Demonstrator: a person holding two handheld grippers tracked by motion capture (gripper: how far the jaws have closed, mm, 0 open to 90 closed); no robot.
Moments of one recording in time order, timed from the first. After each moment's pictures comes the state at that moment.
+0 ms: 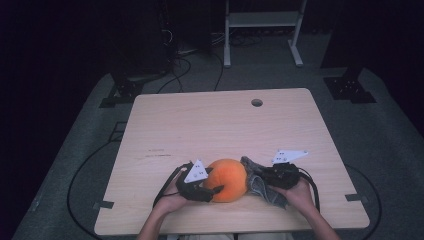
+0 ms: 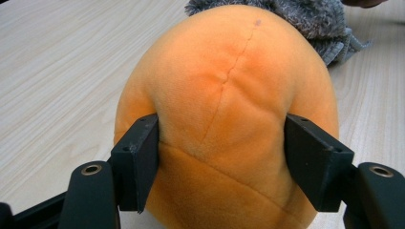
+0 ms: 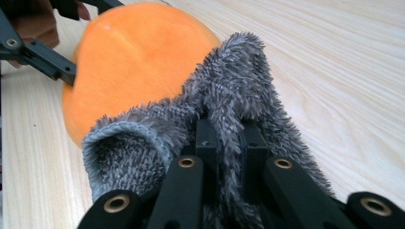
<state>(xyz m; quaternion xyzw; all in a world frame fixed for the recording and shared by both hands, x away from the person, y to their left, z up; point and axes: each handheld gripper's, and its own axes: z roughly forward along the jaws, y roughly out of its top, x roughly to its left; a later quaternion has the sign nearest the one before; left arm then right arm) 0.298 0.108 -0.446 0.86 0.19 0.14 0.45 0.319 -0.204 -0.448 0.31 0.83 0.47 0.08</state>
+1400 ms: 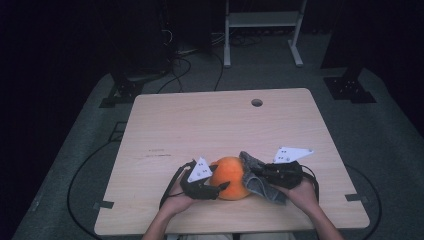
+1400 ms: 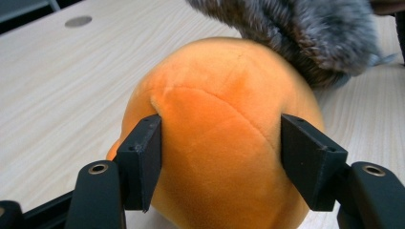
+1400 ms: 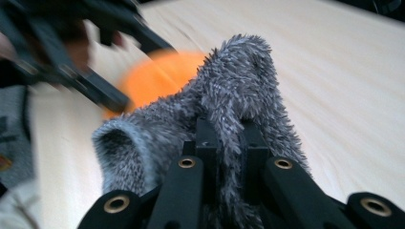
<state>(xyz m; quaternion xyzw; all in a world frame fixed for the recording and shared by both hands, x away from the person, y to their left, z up) 0.291 0.089 -0.429 0.84 0.20 0.16 0.47 0.300 -0.193 -0.402 0.25 0.83 0.49 0.11</state>
